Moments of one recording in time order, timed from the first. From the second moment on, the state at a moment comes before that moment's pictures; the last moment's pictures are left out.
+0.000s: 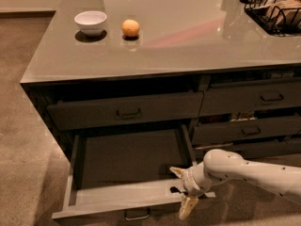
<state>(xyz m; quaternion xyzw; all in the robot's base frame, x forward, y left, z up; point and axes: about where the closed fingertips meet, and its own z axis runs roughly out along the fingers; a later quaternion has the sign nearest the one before) 0.444 -0.119 0.431 -0.72 0.65 0.16 0.20</state>
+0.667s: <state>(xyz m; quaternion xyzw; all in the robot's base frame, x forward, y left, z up) 0.442 -0.102 0.430 -0.72 0.64 0.16 0.22</state>
